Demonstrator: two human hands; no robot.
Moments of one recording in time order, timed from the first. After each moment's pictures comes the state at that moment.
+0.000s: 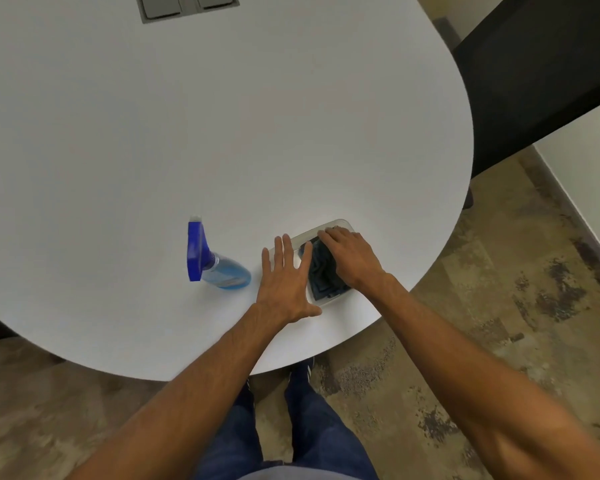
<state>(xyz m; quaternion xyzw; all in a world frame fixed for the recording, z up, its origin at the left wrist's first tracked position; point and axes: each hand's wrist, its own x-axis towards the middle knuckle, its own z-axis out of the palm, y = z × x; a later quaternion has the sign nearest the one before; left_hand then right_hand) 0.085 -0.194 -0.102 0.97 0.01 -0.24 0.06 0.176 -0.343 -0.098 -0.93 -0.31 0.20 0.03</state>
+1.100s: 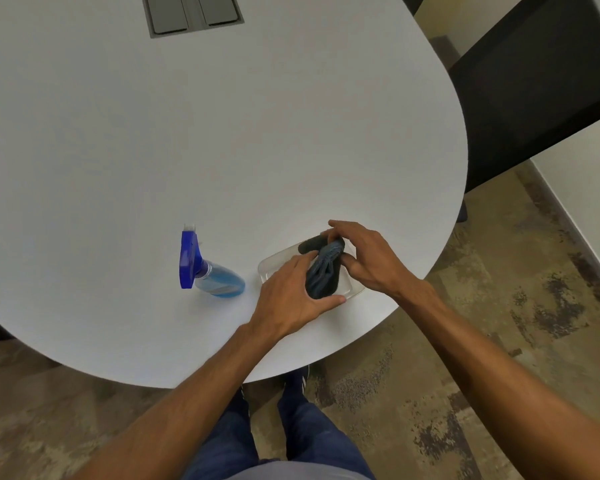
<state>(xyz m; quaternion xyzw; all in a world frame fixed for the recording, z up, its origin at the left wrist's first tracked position) 0.081 -0.215 -0.035 0.90 0.10 -0.13 0.39 0.185 -0.376 -0.018 -0.89 -0.30 0.14 0.32</state>
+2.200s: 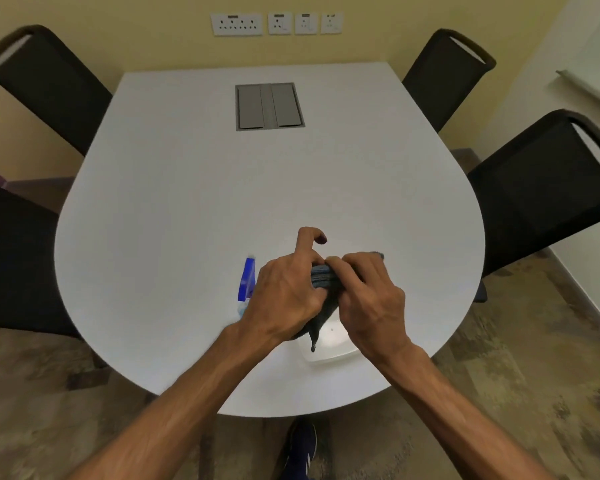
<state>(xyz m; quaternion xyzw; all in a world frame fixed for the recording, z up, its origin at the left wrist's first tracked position) 0.040 -0.180 0.146 0.93 0.09 0.09 0.36 0.097 -0.322 0.091 -0.84 -0.39 -0.28 0.26</state>
